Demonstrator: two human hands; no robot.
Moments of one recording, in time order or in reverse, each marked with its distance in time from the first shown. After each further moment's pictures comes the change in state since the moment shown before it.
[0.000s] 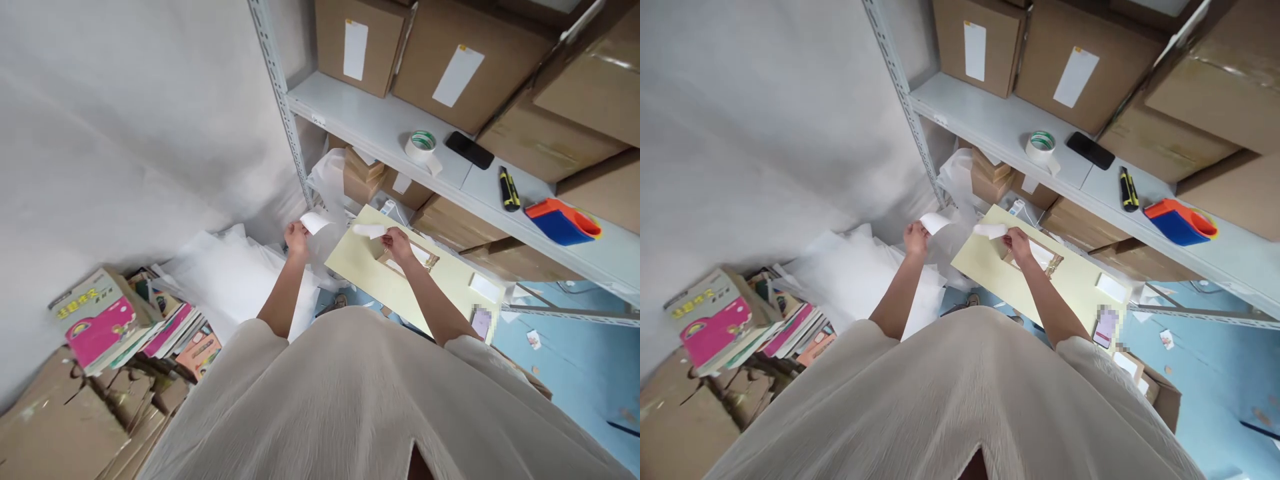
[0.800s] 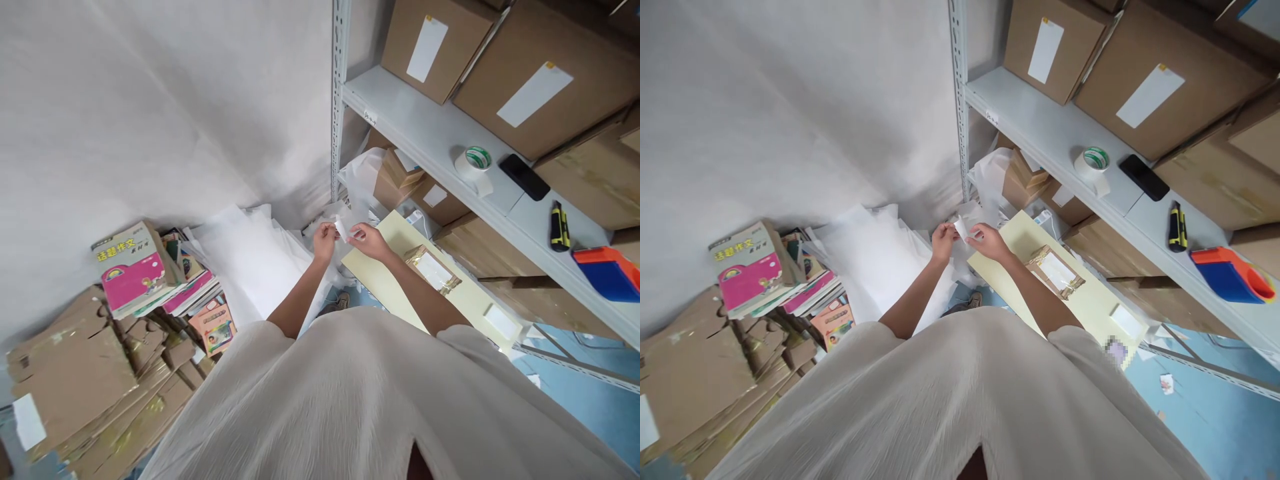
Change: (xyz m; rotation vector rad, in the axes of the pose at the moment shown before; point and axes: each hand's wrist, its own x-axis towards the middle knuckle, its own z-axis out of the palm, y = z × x) left_hand -0.040 -0.008 -0.022 0.052 -0.032 0.005; right_hand 0.003 -0.001 0.145 -0.643 -0.564 -0.489
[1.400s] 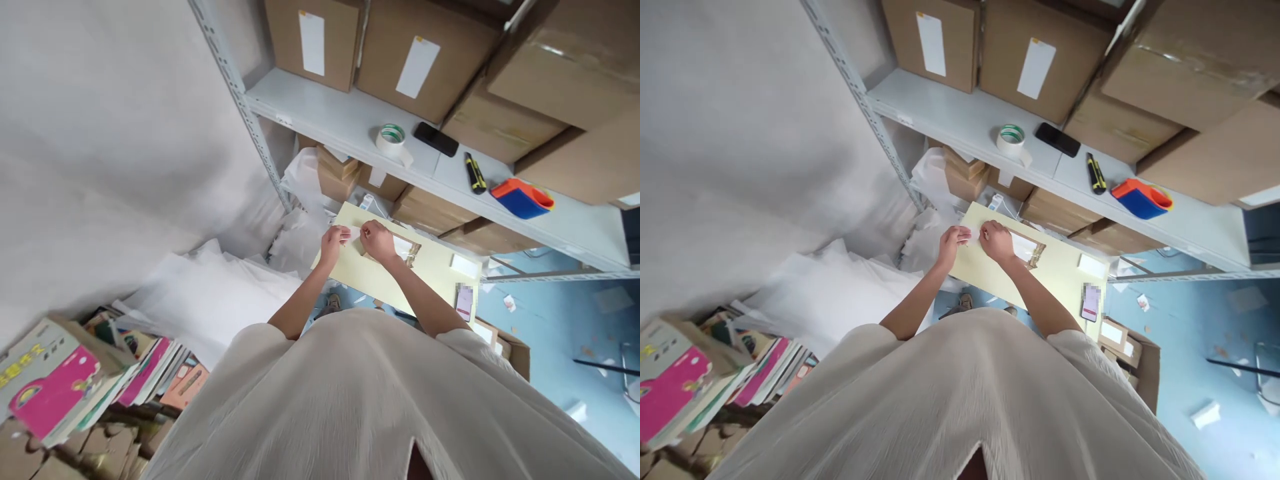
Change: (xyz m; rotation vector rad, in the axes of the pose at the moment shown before) left_hand -0.044 -0.013 0.115 0.085 -0.557 -0.003; right_hand -0.101 0.021 -0.088 -0.490 0.454 0.204
